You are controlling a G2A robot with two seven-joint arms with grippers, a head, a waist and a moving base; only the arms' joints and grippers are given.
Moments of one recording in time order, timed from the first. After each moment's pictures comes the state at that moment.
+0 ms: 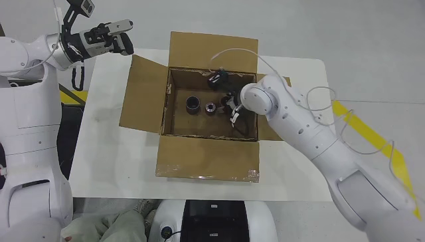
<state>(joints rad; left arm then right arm) 0.80 -1.00 -1.65 -1.36 -0.27 -0.07 -1.36 -0.57 -1.38 0.62 -1.15 -0.75 -0.15 1.06</state>
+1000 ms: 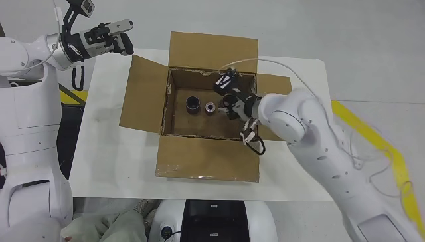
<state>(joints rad) 0.80 -1.00 -1.65 -1.36 -0.27 -0.07 -1.36 -0.89 -1.25 0.93 -1.83 -0.93 -0.12 1.19</state>
